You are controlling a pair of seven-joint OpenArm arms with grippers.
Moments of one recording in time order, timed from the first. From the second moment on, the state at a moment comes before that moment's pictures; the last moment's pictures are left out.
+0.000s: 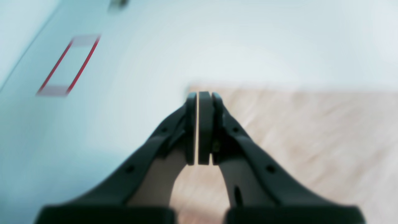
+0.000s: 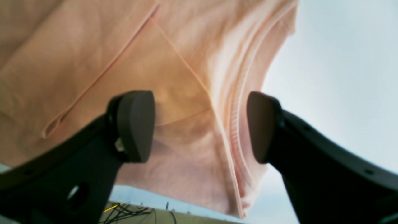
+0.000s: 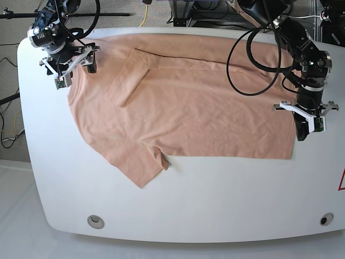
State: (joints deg) left arm 0.1 7.3 -44.1 107.6 3.3 -42.2 26.4; right arm -21.1 3.1 36.6 110.5 20.4 40.1 -60.4
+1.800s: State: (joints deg) left arm 3.0 4.0 -35.9 95.4 -1.6 -35.5 25.4; right arm -4.3 1.6 37.5 102.6 12.7 37.6 -45.7
